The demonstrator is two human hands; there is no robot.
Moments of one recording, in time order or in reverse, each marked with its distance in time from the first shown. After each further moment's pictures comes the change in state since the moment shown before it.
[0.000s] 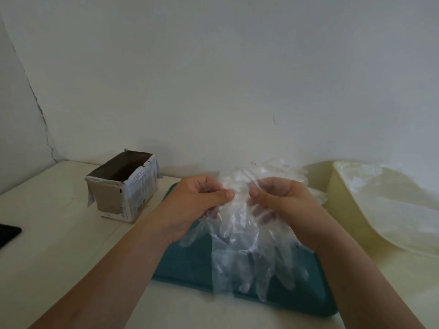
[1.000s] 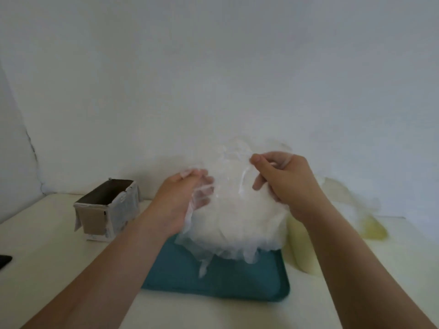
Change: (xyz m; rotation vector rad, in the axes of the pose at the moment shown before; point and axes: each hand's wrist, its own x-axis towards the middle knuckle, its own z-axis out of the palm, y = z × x) left_hand -0.005 0.056 0.052 -0.268 0.204 0.012; right_hand -0.041 -0.090 -0.040 -0.164 0.347 -0.222
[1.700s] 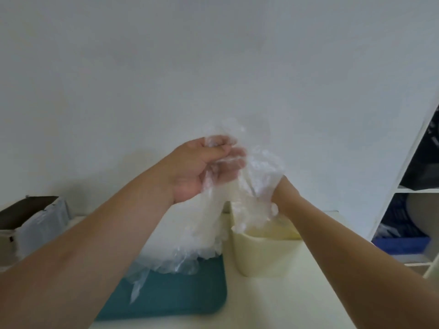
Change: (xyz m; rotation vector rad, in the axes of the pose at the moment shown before) left_hand -0.027 0.045 0.165 -0.035 -0.556 -0.059; right_hand 0.064 0.115 -0.140 -0.862 0.044 0.338
